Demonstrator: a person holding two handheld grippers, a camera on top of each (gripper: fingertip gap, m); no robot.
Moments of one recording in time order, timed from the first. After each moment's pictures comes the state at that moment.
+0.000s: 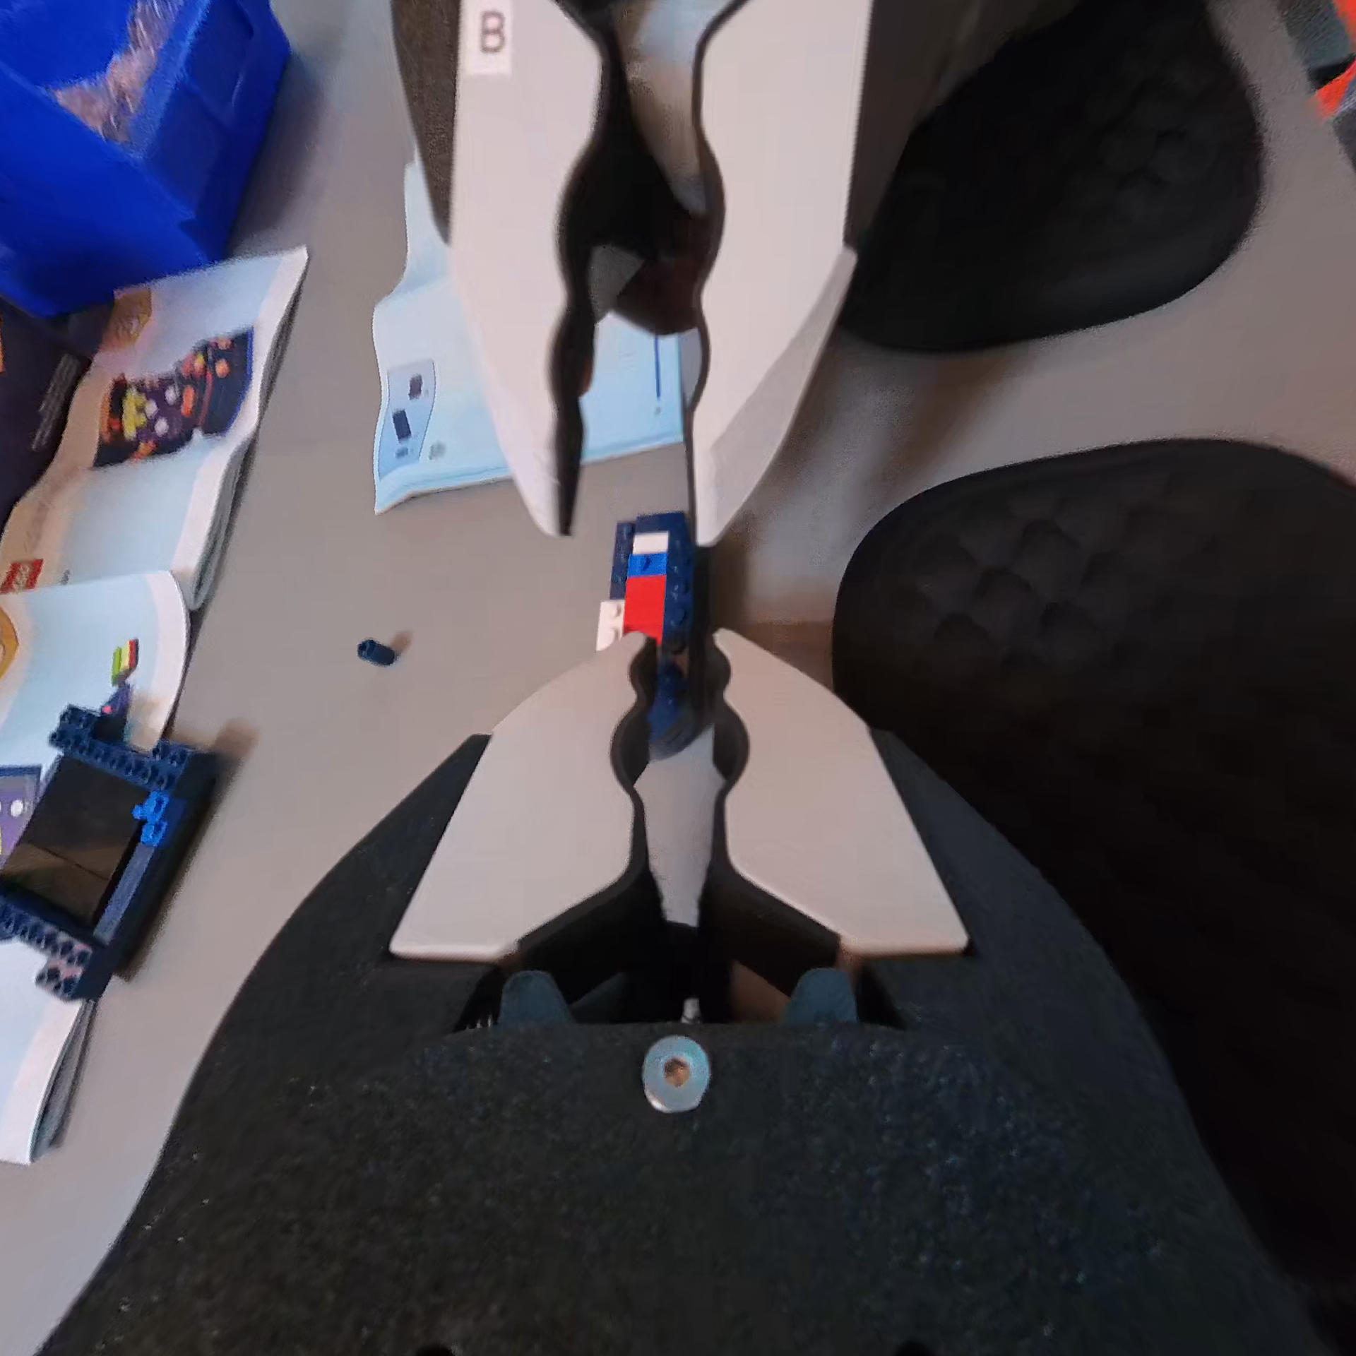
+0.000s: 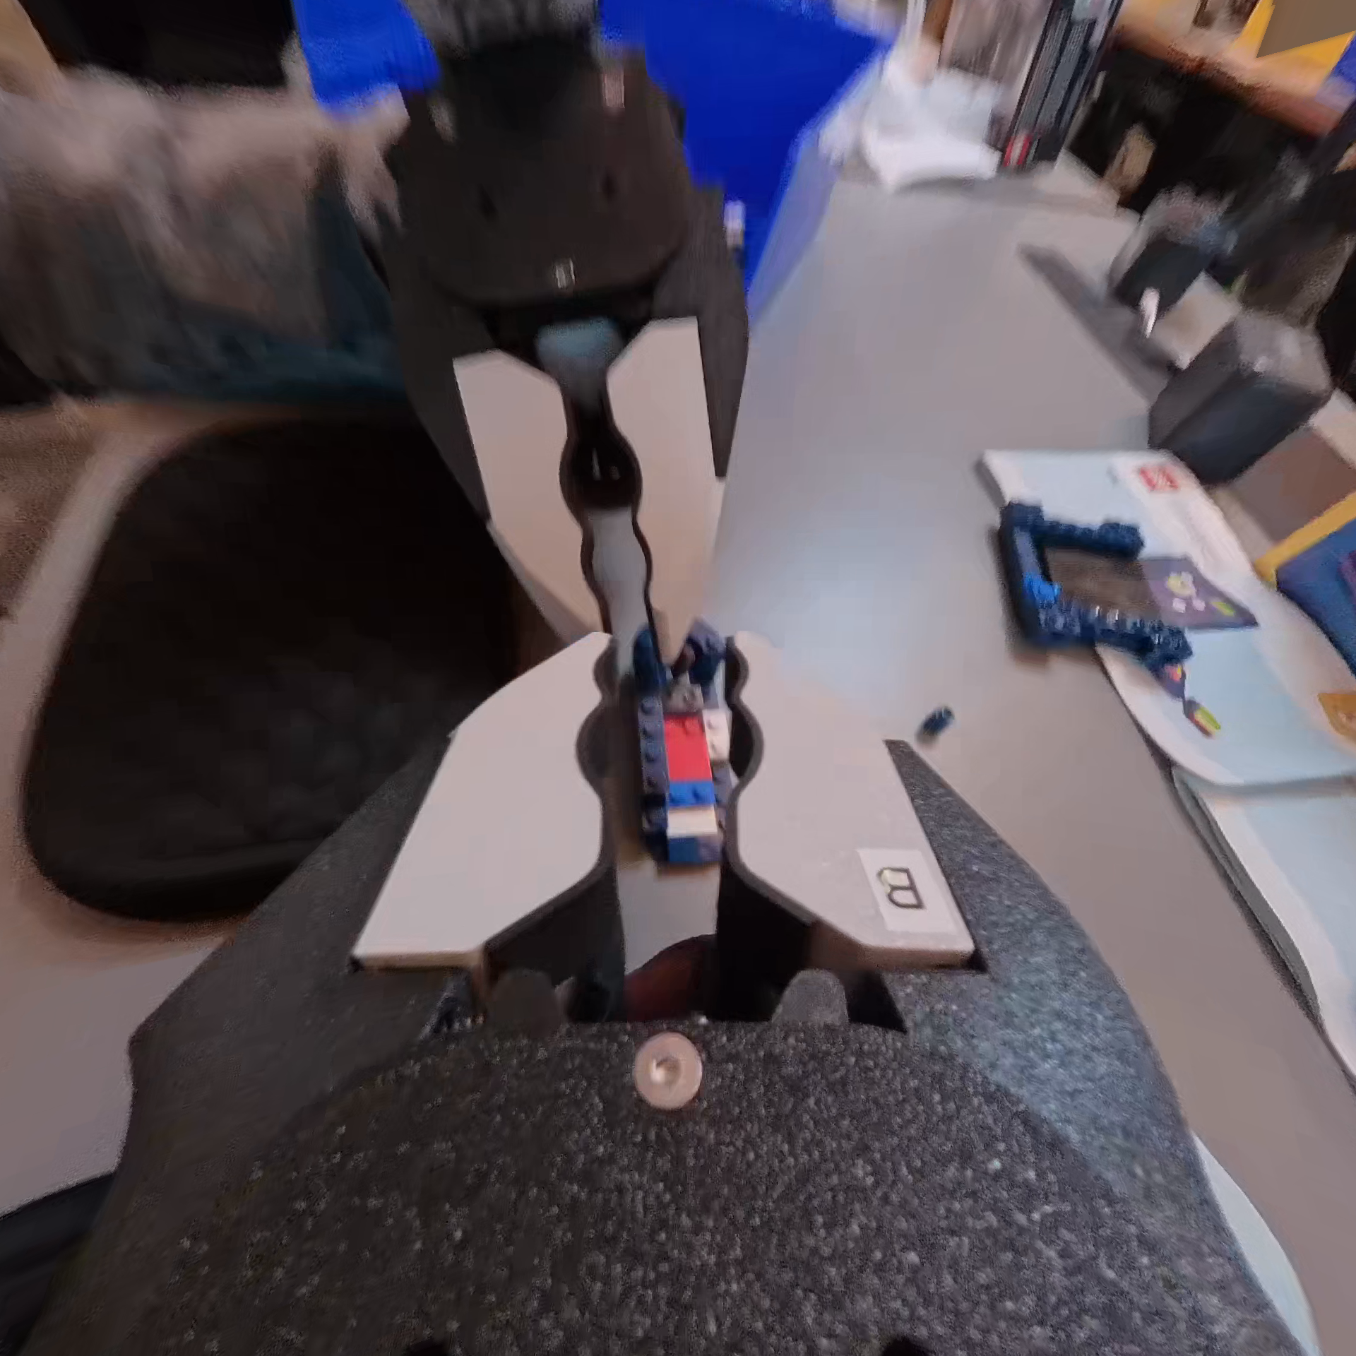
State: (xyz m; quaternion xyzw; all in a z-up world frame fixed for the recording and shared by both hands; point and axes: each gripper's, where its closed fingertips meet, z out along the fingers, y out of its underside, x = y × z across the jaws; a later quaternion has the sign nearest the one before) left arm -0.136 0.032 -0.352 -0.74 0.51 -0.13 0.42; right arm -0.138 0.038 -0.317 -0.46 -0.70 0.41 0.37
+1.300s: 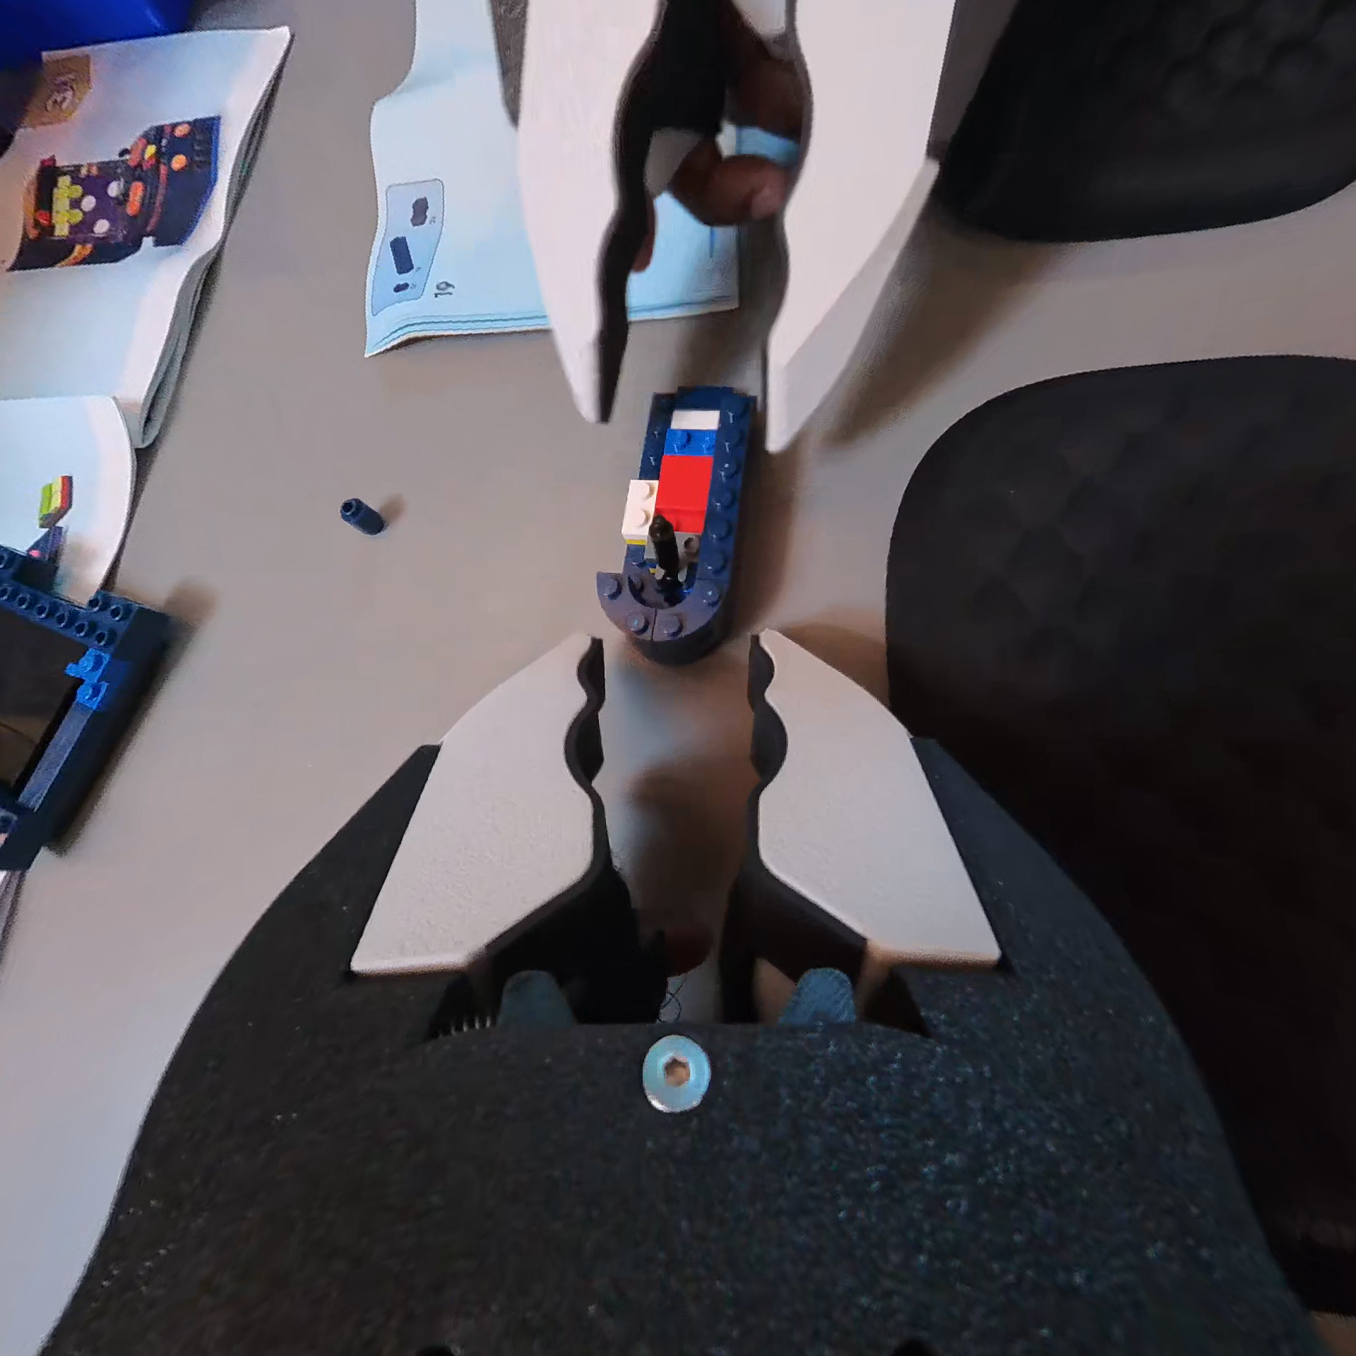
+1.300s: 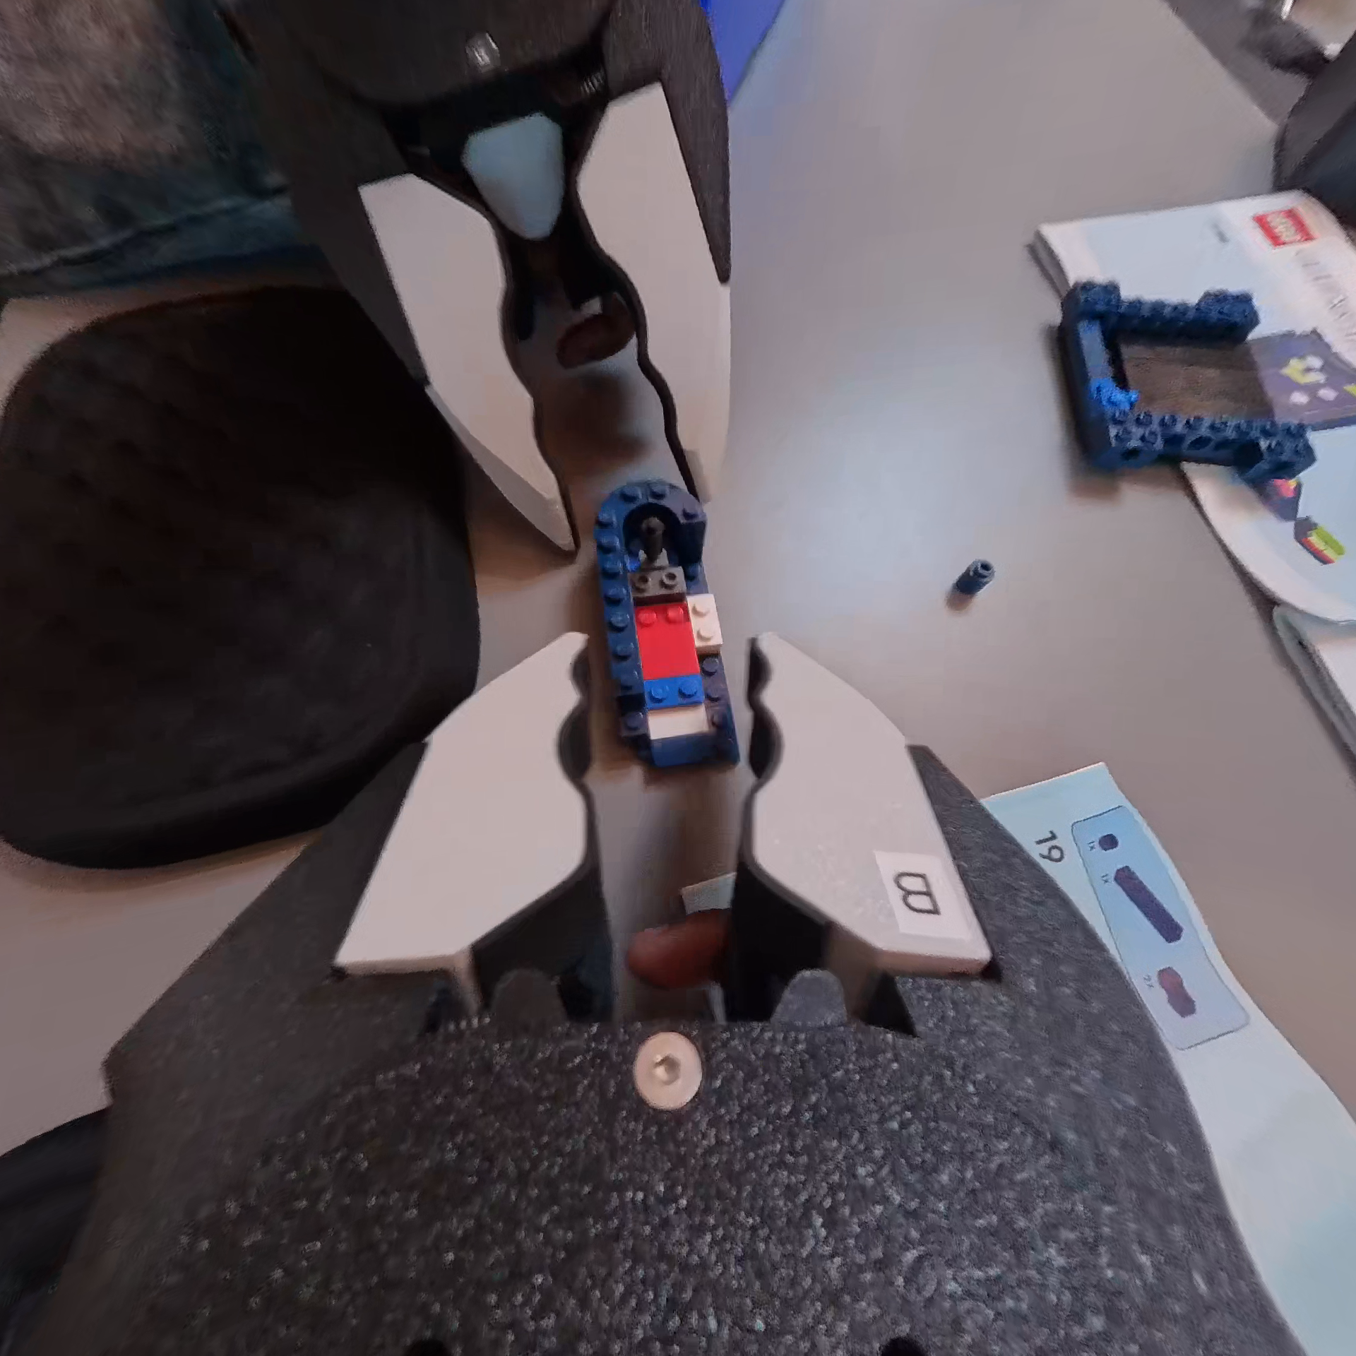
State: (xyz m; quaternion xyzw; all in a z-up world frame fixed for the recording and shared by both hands) left arm -0.161 0.033 -0.374 -0.79 0.47 -0.12 0.37; right arm -0.129 0.054 -0.356 -0.53 -0.71 0.36 0.29
